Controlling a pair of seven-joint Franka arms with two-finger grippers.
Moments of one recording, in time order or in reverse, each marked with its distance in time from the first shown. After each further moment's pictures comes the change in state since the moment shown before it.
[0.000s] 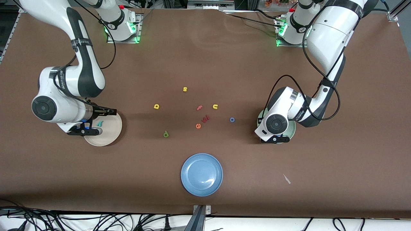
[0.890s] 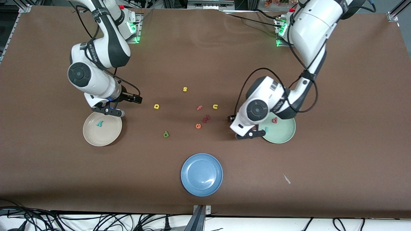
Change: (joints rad) left arm -0.163 0.013 -0.025 0.067 -0.177 0.227 -0.246; right arm 0.003 -0.206 0.215 -0.371 0.001 0.337 0.396
